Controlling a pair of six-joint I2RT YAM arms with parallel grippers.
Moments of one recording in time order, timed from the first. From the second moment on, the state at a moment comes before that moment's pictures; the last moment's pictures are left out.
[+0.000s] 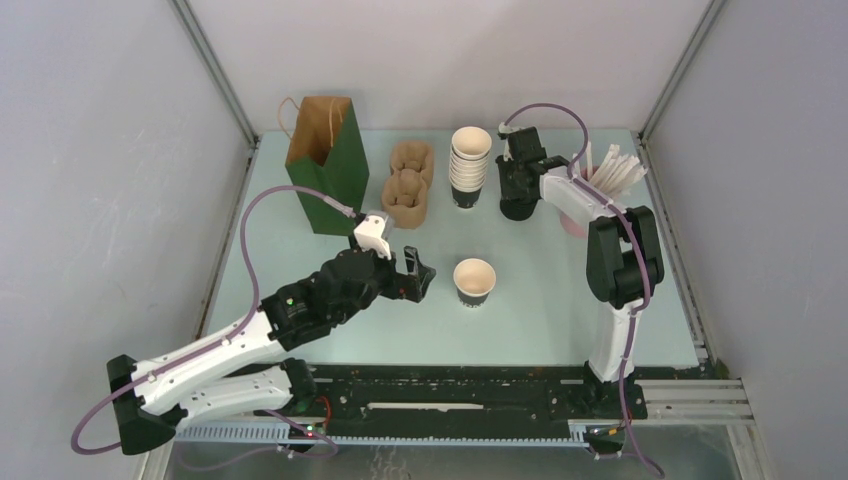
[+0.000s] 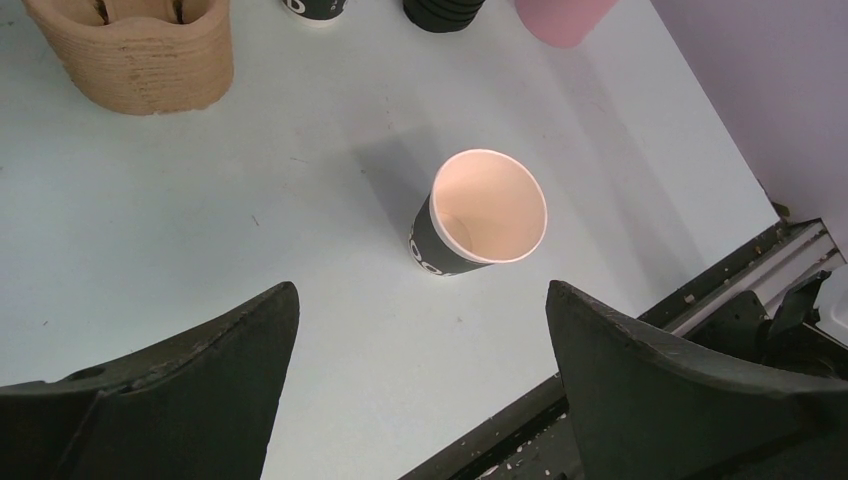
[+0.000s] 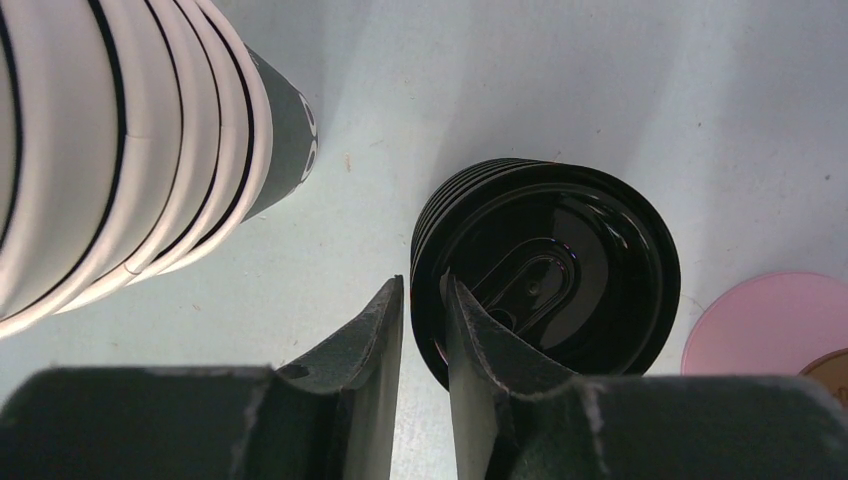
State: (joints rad) left arm -1.02 0.87 0.82 -0.34 -0.37 -0.52; right arm 0.32 1.98 1.56 -0.43 0.05 0.10
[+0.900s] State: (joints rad) left arm -1.02 0.87 0.82 -0.35 -0.37 -0.52; right arm 0.30 1.96 1.56 -0.43 0.04 0.11
